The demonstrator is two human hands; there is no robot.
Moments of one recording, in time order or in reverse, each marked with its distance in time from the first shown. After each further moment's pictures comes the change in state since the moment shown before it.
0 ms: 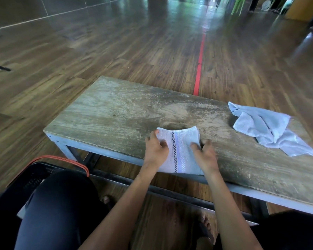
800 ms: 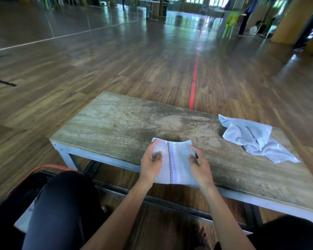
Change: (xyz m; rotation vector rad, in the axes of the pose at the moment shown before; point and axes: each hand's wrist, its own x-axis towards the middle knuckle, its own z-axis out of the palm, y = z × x) left_hand -0.039 -0.006 -0.005 -0.373 0.054 0.105; right_hand -0.039 0.005 -0.012 0.245 -0.040 -0.180
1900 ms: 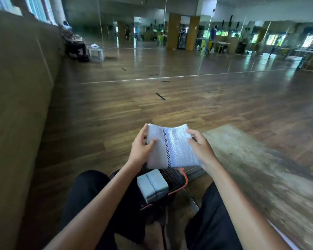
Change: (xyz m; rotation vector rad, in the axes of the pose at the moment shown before) left_hand -0.179 0.071 -0.318 0.082 0.802 0.190; right_hand -0.140 -0.222 0.210 0.050 -0.844 -0.506
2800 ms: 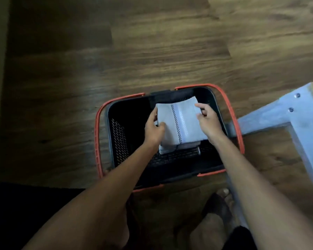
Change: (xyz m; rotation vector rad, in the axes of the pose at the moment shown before) left_hand 0.087 -0.396 0.055 -0.054 0.285 -0.759; right_hand 0.198 0.334 0.217 -0.176 -0.392 0.404
